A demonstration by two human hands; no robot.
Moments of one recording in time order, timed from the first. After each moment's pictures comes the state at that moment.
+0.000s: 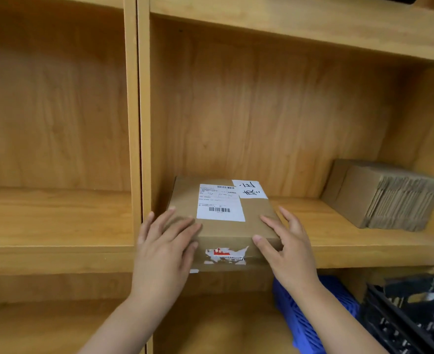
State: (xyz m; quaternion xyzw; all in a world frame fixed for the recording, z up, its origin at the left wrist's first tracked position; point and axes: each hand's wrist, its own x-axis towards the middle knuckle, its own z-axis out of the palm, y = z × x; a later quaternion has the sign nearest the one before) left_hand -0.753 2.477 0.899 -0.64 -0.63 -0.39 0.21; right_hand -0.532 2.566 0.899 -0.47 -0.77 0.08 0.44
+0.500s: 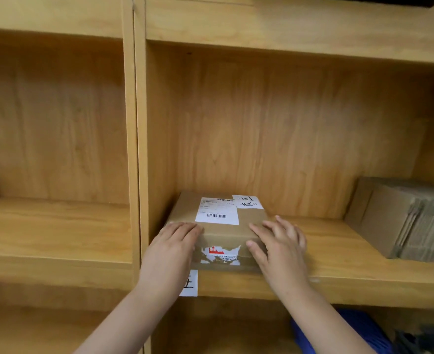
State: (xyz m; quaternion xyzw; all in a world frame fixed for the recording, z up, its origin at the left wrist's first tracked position) left_hand -0.742 2.523 0.916 -0.63 -0.67 -0.26 0.29; right_hand -0.548 2.627 0.908 -0.44 -0.79 -0.11 0.41
